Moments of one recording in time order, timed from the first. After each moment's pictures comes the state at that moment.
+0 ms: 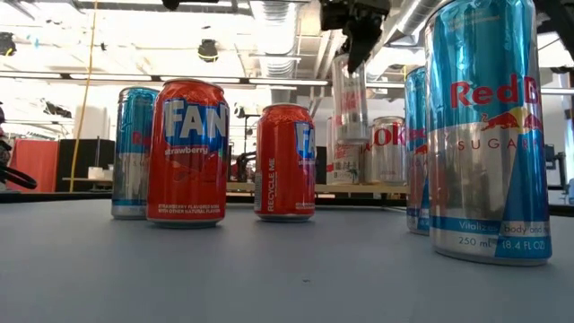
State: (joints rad) left arm 0.12 0.96 1.15 -0.48 -0.09 -0.05; right arm -0.40 1.88 2.14 -1.53 -0.10 -0.36
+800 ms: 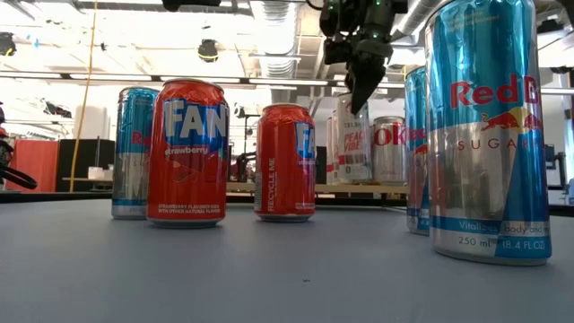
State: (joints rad) left arm 0.12 0.97 1.15 -0.47 -0.11 -0.06; right arm -0.41 1.76 1.70 -1.18 -0.02 -0.36
